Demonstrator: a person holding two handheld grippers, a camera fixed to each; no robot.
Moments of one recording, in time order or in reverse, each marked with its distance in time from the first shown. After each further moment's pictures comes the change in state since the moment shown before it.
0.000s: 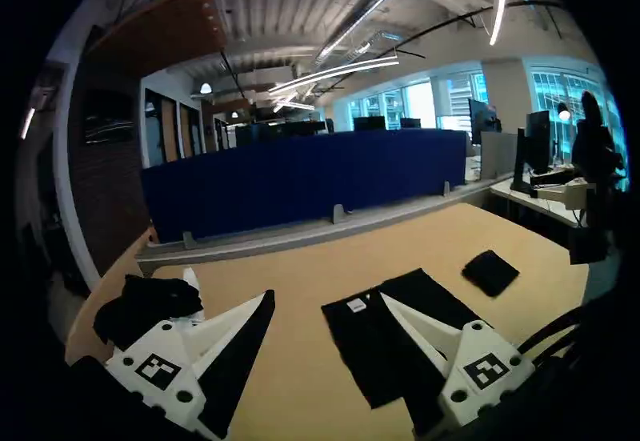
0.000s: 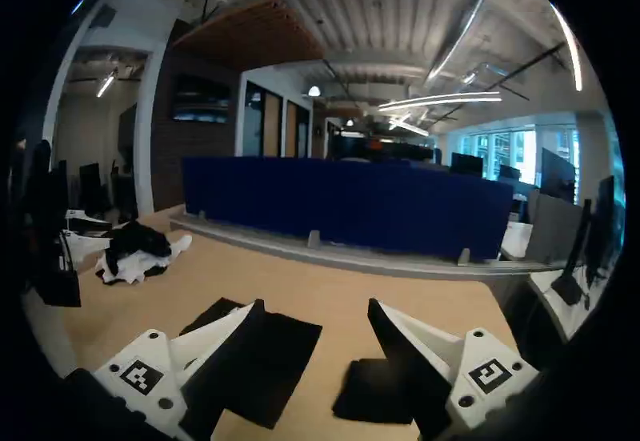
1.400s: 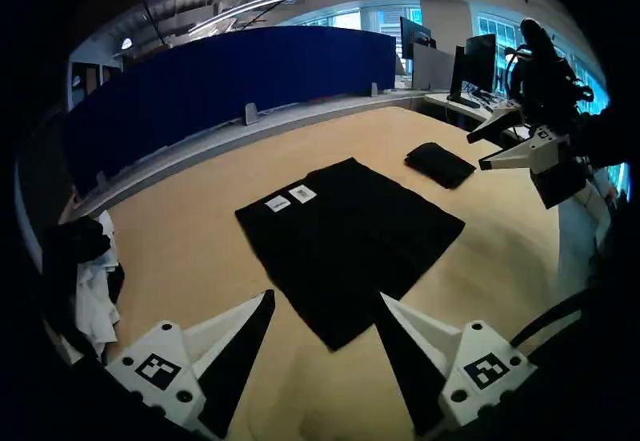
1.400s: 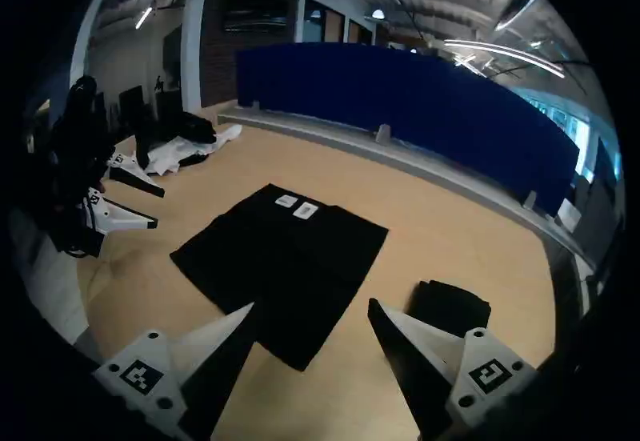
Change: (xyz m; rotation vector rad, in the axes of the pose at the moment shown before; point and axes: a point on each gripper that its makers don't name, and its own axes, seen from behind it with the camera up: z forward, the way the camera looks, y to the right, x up) left arm -0.166 0.079 0.042 -0.322 -0.309 0.110; right arm -0.163 -0.065 0.033 0.207 -0.362 -0.113
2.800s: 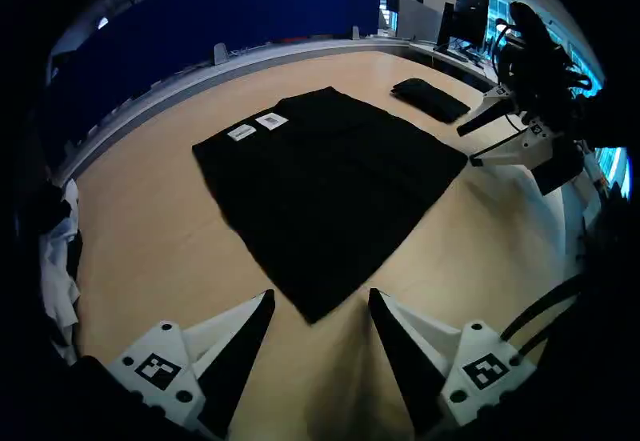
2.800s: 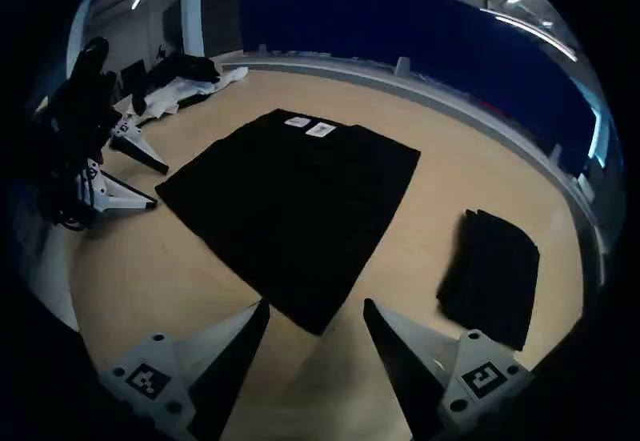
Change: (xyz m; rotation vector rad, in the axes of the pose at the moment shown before) left arm -0.077 0.020 0.048 -0.098 -0.199 0.023; right arm -0.101 -0.017 0.050 0.053 -0.177 0.021
